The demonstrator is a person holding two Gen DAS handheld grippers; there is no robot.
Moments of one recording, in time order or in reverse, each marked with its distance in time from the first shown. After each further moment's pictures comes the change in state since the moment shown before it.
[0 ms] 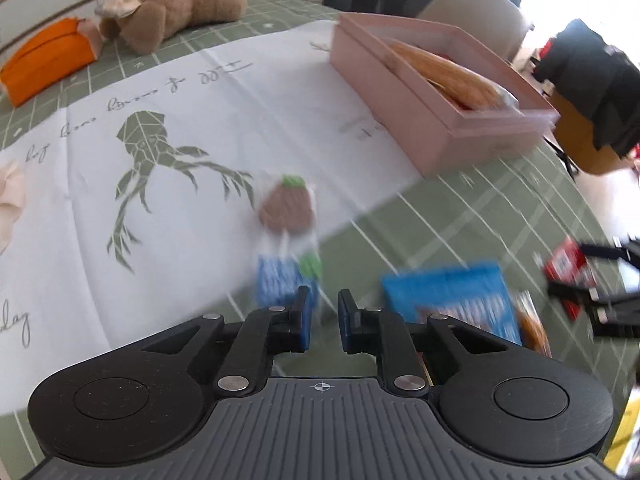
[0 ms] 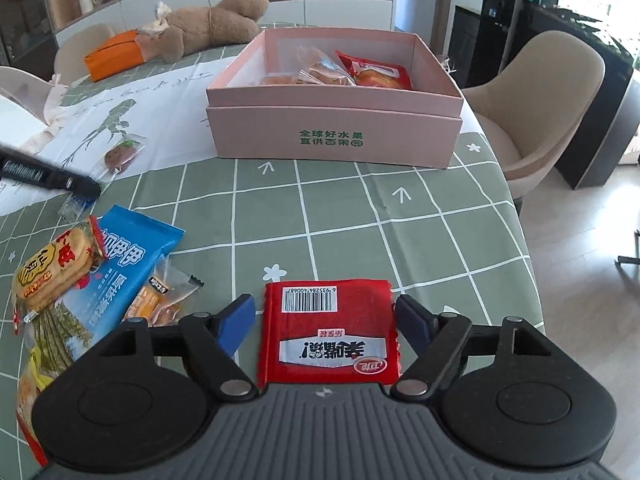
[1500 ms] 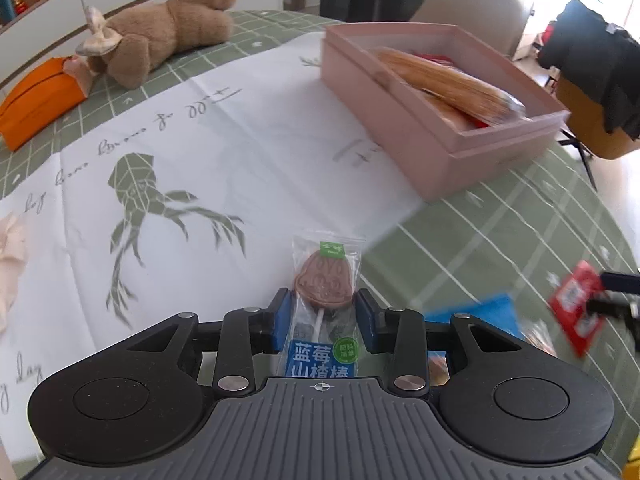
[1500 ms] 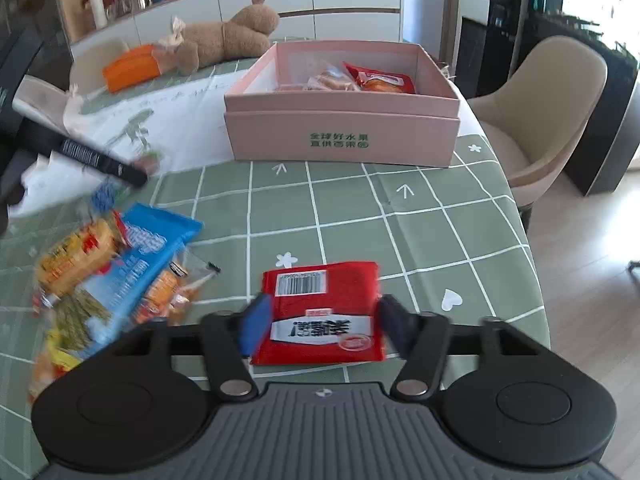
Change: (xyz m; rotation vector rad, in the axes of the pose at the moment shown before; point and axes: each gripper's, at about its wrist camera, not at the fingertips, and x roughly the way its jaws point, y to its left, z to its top) left arm 0.007 -0.017 0.026 0.057 -0.016 0.061; right arm -0.023 -0.007 -0.014 0.053 -0.030 0.055
